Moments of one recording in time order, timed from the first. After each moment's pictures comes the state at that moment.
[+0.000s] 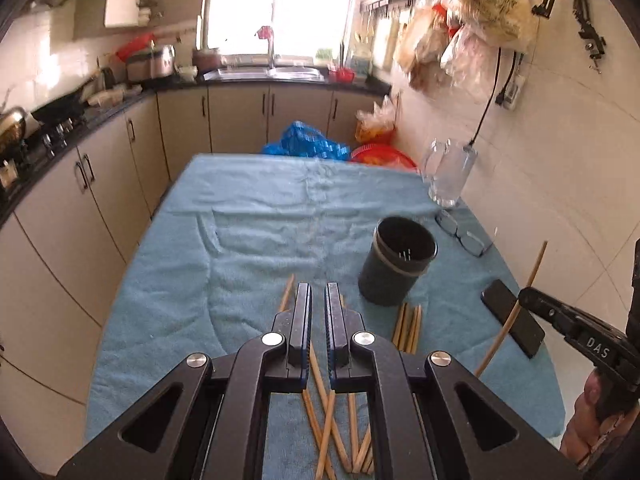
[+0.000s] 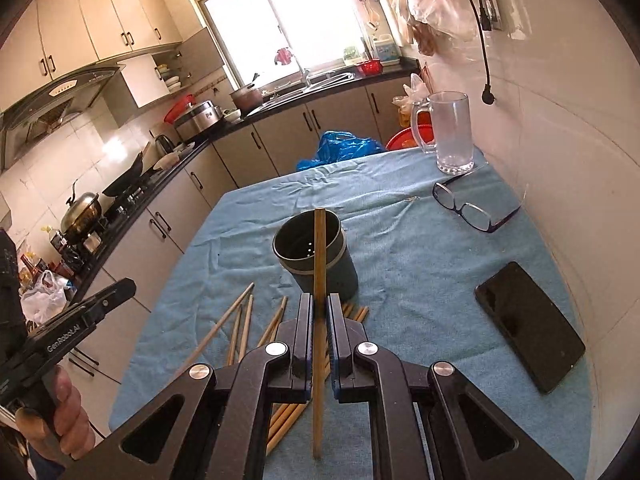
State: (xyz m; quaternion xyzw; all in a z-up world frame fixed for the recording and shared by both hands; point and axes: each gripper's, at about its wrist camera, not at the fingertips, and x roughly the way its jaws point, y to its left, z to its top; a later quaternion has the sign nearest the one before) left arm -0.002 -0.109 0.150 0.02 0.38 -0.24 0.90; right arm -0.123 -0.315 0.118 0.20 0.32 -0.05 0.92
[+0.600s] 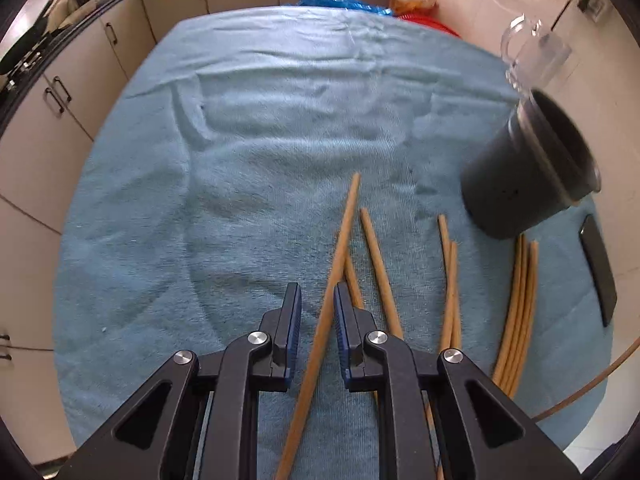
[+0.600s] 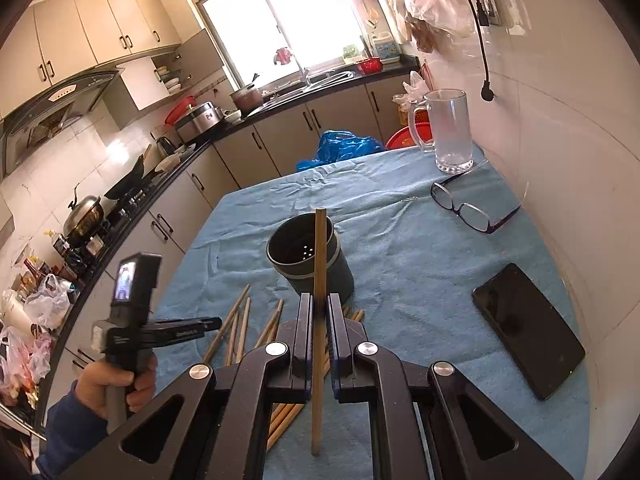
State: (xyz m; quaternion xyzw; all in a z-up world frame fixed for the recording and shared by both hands) left arm 0.112 -0.139 0.005 0.10 0.57 -0.19 0.79; right arm -0.119 -0.329 0.117 0.21 0.32 -0.05 0.92
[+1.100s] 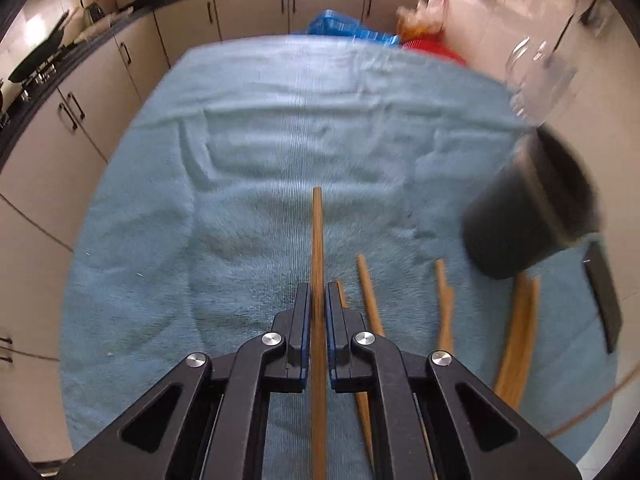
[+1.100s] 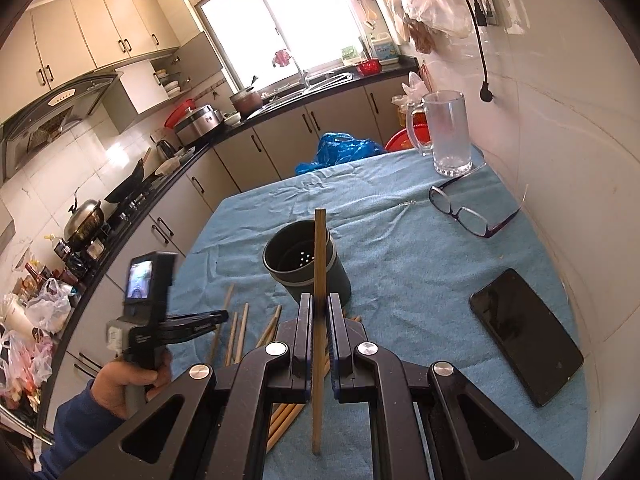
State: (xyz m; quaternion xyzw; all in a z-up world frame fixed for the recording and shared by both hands) left arm 0.114 -0.143 0.038 0.08 0.51 -0.19 0.84; right arm -0.120 -0.336 0.122 0.21 0.32 -0.05 0.92
